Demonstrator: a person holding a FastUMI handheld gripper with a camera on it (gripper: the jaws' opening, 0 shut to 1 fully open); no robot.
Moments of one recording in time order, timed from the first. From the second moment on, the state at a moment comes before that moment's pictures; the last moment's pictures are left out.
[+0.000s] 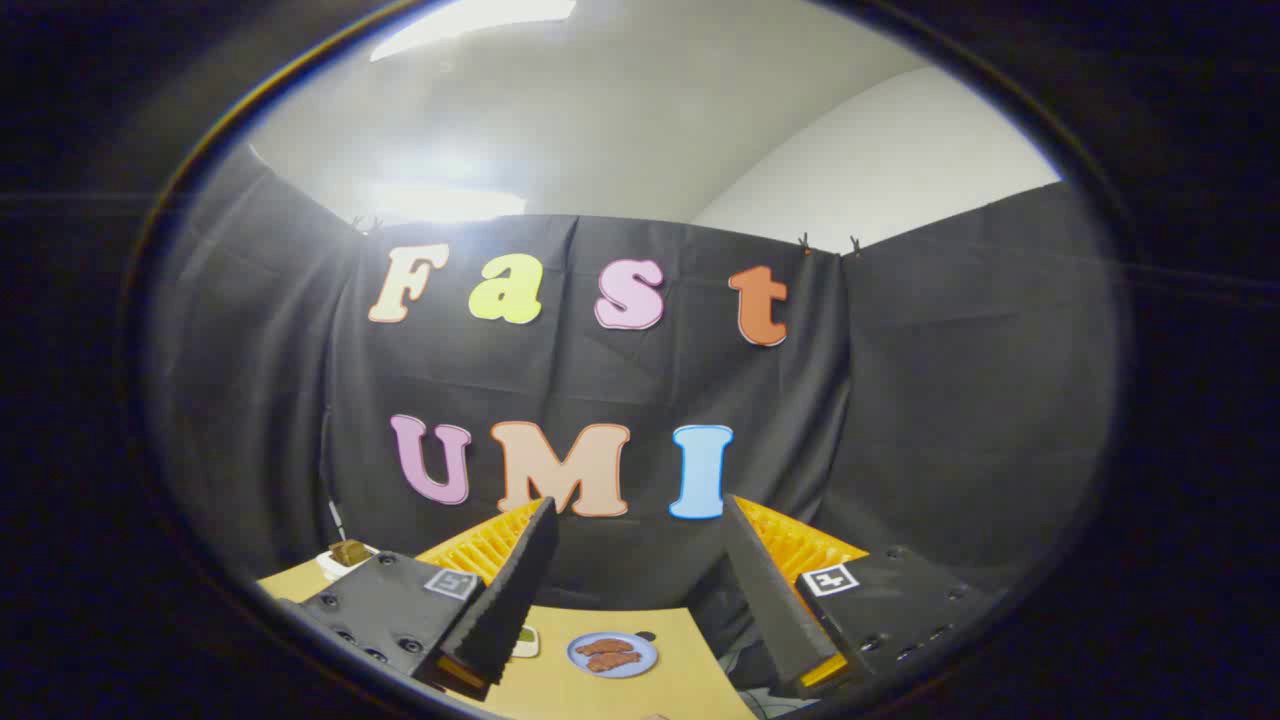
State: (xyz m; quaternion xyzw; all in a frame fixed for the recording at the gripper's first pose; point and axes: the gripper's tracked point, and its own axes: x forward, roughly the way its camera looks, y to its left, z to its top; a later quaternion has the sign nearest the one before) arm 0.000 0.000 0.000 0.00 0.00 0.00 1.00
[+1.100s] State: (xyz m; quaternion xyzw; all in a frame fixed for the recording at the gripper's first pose) arm -0.013 0.061 -0.120 0.06 0.04 0.08 0.99
